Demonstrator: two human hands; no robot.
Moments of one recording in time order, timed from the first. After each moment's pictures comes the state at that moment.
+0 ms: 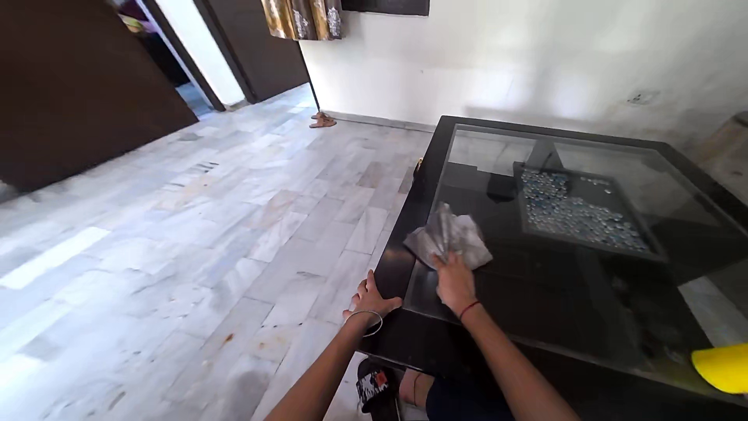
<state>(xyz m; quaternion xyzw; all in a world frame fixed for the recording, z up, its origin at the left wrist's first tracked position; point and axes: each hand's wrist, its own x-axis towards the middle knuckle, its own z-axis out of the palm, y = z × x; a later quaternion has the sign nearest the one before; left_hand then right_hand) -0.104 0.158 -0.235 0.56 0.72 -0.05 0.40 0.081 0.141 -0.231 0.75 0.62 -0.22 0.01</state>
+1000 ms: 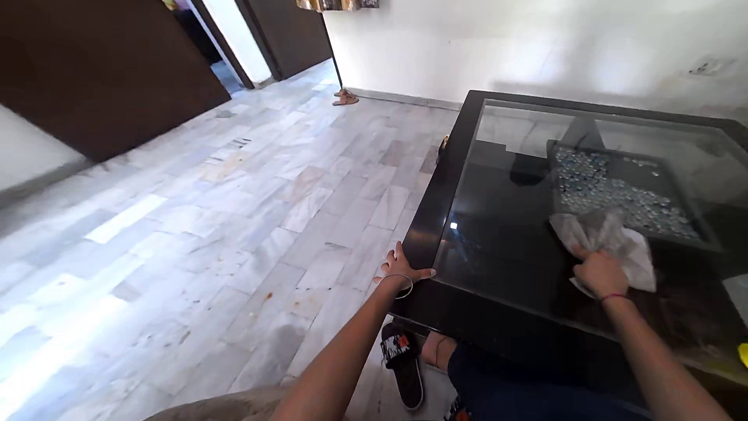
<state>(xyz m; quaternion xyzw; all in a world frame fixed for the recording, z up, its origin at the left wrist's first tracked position) -0.105 0.160 -0.238 0.57 0.71 -0.05 0.41 0.266 0.072 -0.239 0.89 0.42 -0.16 -0.05</state>
